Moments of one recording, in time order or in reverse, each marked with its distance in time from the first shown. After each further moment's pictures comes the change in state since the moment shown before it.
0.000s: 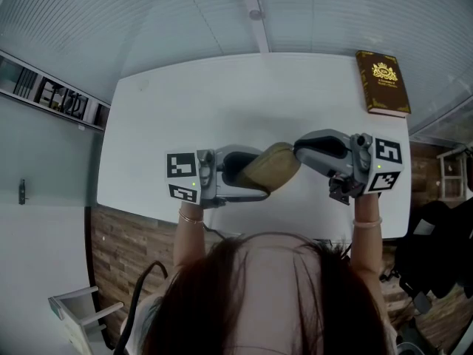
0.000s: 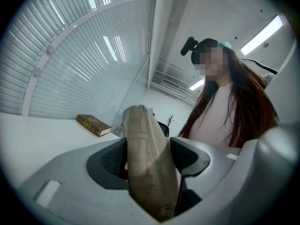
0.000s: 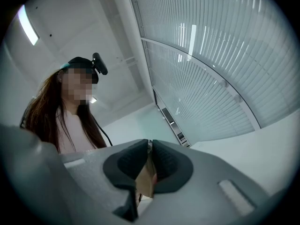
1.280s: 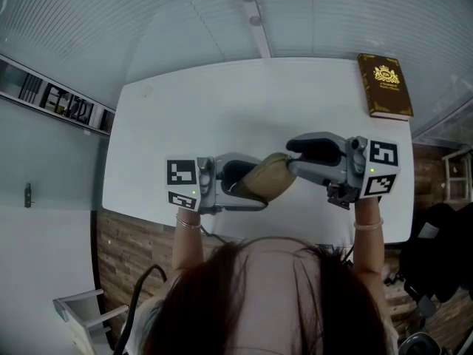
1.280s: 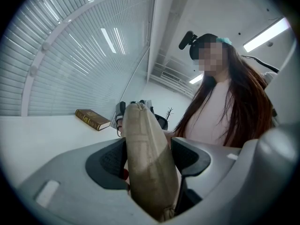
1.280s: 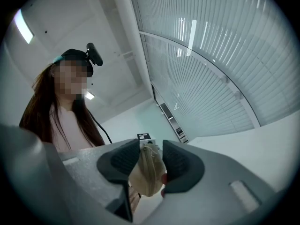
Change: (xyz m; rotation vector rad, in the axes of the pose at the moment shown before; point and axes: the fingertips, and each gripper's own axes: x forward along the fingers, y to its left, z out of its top) left arm 0.002 -0.009 -0.005 0.002 0.098 -0.011; right arm 0.010 0.000 -0.005 0.009 0.066 -0.016
